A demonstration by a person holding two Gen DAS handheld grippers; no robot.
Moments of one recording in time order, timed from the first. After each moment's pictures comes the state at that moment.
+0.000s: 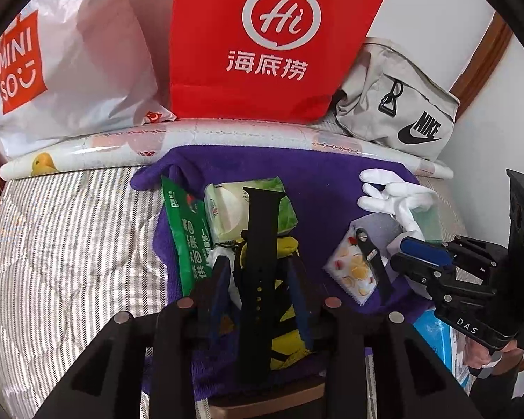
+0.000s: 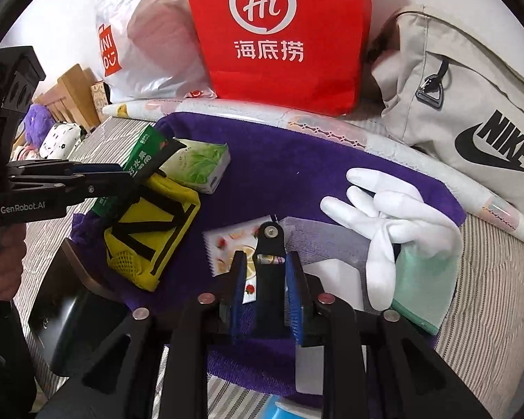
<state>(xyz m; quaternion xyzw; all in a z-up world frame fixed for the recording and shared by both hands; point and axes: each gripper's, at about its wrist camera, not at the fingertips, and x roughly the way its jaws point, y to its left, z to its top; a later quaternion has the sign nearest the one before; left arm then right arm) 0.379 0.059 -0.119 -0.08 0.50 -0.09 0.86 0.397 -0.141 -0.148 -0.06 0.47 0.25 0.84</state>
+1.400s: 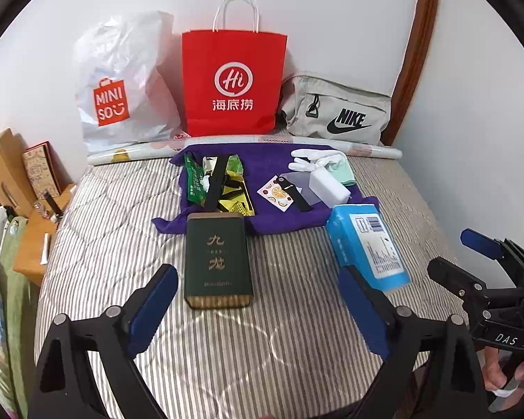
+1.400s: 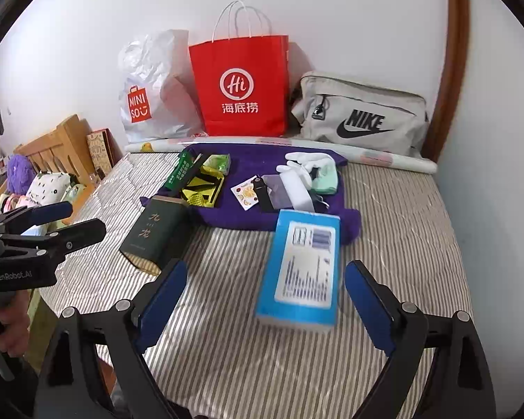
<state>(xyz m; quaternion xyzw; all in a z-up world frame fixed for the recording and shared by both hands) 0.129 0.001 -0.009 -0.03 0.42 -0.05 0.91 0.143 -0.219 -0.033 0.00 0.39 0.14 0.91</state>
